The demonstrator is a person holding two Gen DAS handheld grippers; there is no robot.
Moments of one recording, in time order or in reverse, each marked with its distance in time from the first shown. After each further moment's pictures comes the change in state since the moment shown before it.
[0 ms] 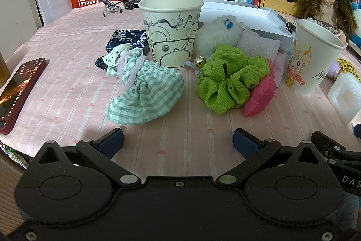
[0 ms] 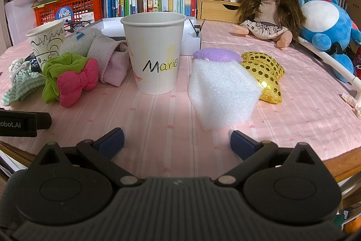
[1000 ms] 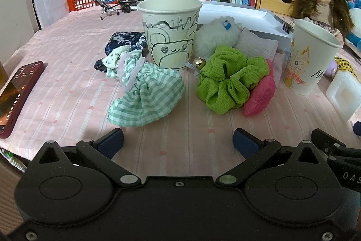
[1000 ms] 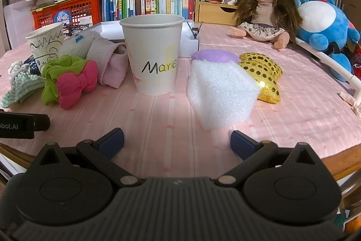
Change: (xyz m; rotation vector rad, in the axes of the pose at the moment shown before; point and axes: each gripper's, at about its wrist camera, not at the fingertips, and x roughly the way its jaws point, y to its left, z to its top) left arm 0.001 0.005 -0.002 0.018 -0.020 -0.020; right arm -0.003 0.001 -0.003 0.010 -0.024 -0.010
